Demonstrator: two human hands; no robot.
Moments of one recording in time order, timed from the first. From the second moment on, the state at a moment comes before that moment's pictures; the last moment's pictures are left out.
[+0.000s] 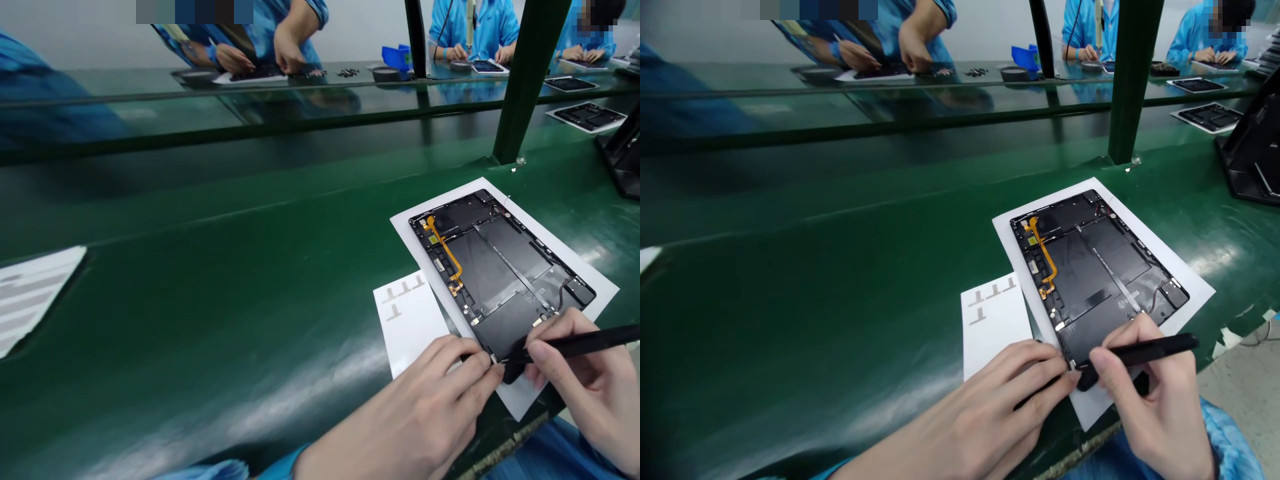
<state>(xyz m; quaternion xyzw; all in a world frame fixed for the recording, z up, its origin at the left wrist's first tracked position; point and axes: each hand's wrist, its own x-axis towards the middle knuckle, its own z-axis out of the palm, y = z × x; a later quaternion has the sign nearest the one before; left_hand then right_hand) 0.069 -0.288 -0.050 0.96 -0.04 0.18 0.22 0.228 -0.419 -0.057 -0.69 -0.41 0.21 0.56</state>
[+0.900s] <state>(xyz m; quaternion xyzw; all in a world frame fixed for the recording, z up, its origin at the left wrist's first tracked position) 0.067 -0.290 -0.054 0.95 -0.02 0.16 0.26 0.230 -0.411 -0.058 -0.70 -0.43 0.23 0.52</state>
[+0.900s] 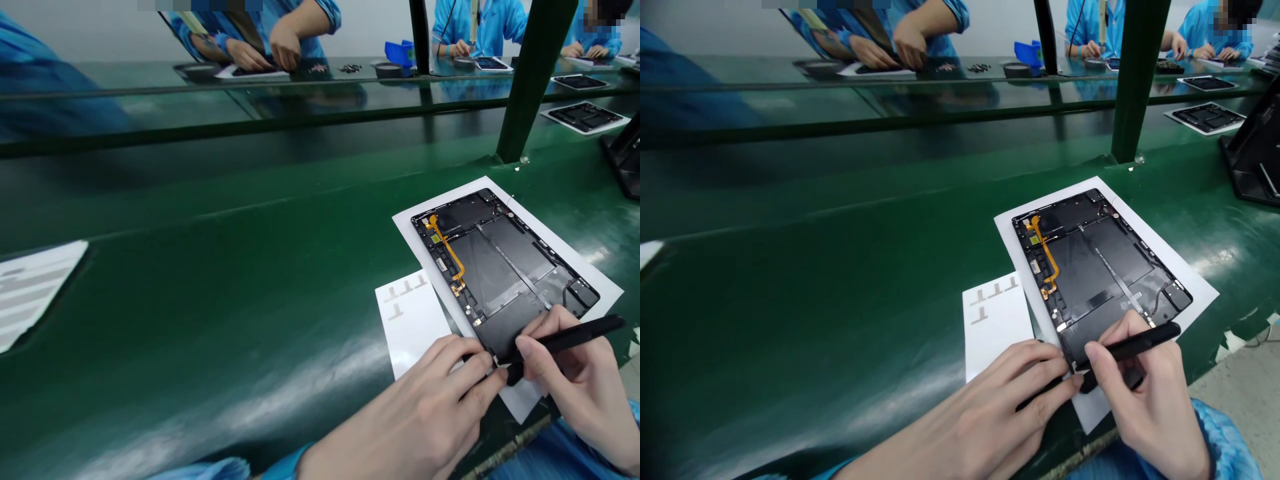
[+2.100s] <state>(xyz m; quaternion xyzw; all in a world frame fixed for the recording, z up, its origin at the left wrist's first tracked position) 0.069 -0.293 -0.054 0.95 -0.03 0.20 0.23 0.233 -0.407 -0.058 -0.70 -0.47 0.18 0.51</state>
